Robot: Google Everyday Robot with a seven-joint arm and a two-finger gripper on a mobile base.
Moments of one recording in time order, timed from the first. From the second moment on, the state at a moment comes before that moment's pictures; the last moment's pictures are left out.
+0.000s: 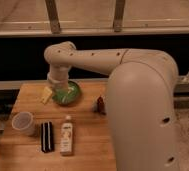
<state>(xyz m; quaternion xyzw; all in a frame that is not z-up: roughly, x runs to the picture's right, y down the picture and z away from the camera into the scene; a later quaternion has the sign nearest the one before) -0.210 0.039 0.740 -0.40 -0.01 0.34 0.85</state>
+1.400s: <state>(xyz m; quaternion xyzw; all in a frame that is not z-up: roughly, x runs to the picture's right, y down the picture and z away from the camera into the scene) -0.318 0.099 0.732 -0.34 -0.01 0.30 0.89</state>
